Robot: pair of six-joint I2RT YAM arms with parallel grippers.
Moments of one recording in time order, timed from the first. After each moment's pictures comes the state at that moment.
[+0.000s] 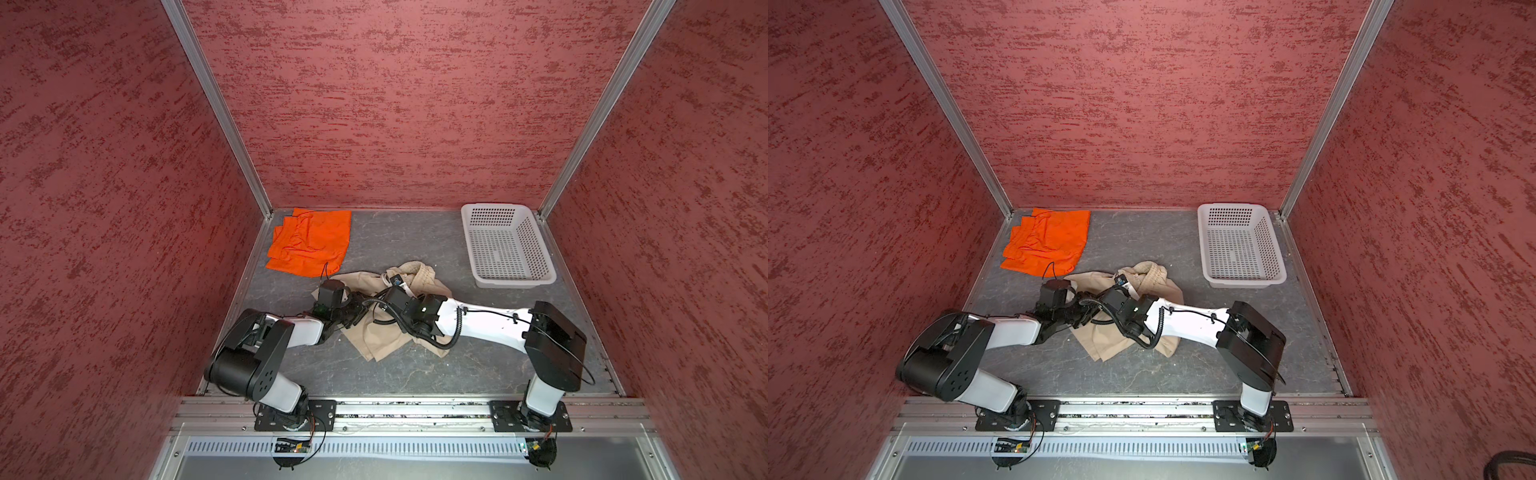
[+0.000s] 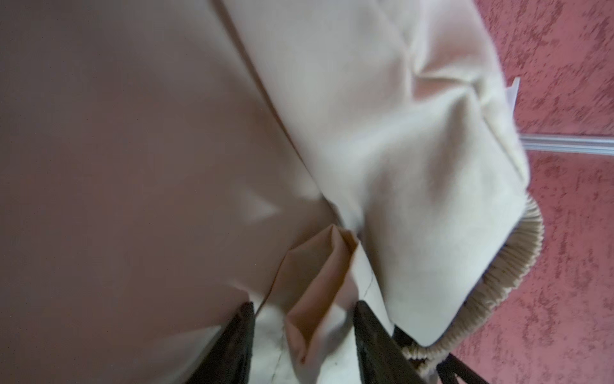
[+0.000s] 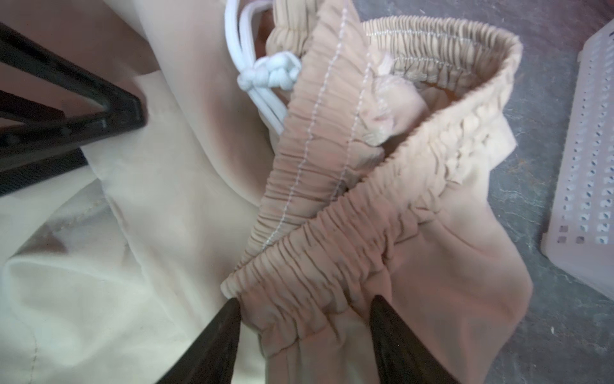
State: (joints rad) left arm -0.33 1.55 0.42 0.46 0.41 -1.16; right arm 1.04 1.76 1.21 -0.60 0.49 0.48
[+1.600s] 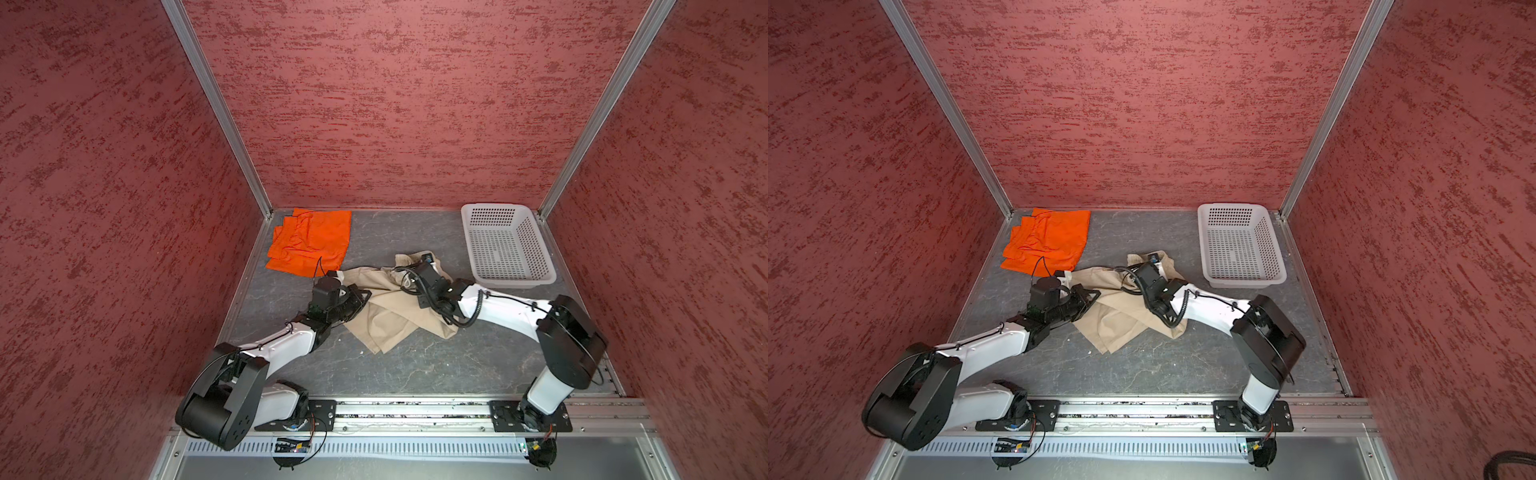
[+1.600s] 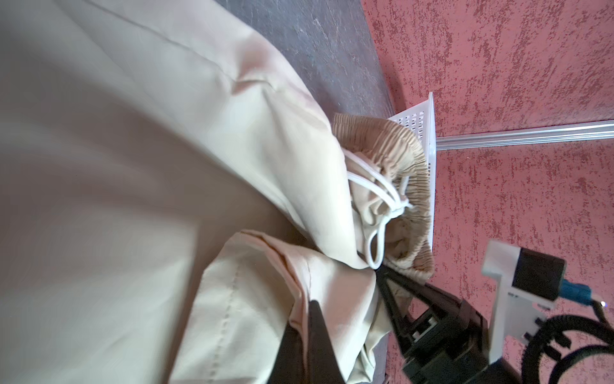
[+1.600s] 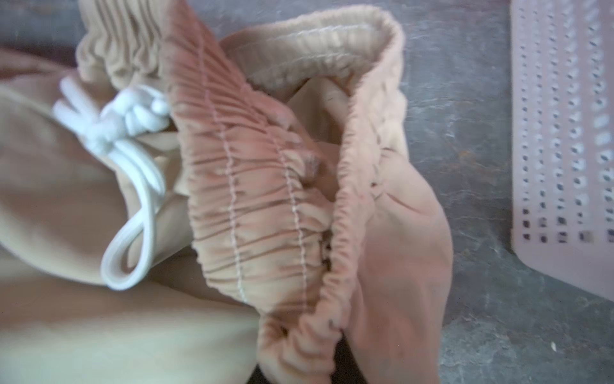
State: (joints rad) left arm -0.36 1.27 0.41 0.31 0.32 -1.12; right arm 0.74 1.65 1.06 -0.38 0.40 0.50
